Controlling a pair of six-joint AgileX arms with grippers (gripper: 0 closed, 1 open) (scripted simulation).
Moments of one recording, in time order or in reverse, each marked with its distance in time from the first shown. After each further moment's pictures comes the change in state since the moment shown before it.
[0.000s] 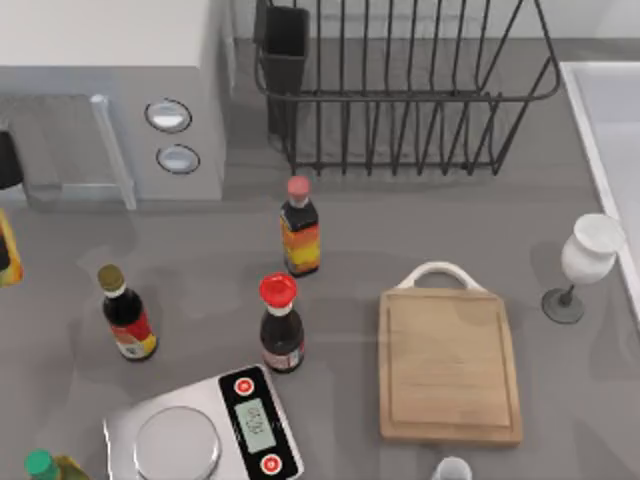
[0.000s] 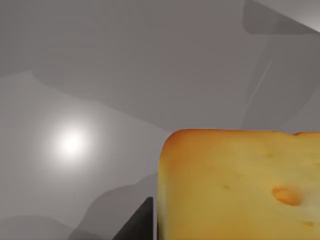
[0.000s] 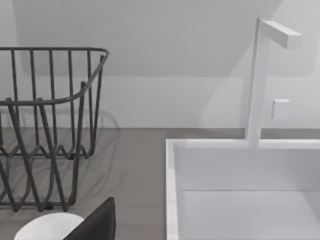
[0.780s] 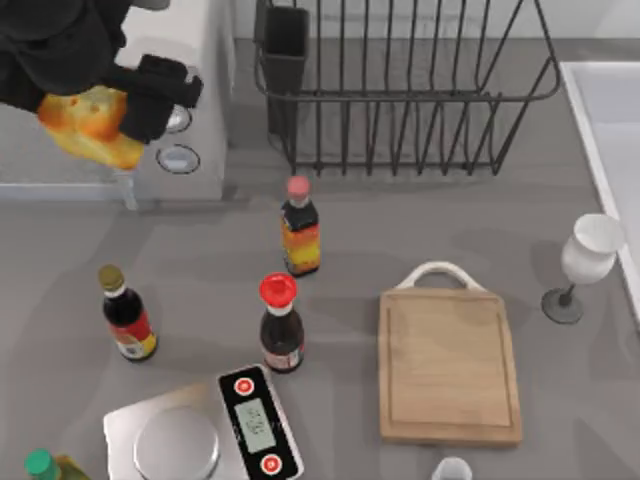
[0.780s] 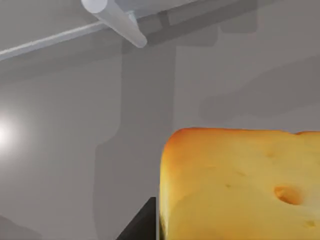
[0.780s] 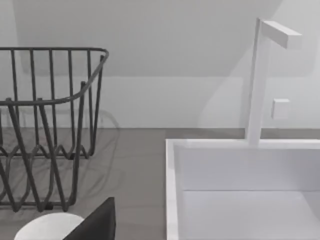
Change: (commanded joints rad) left arm -0.355 0.029 0.382 -0.083 -0.063 -1.168; right arm 0.000 0.000 0.000 0.000 0.000 0.000
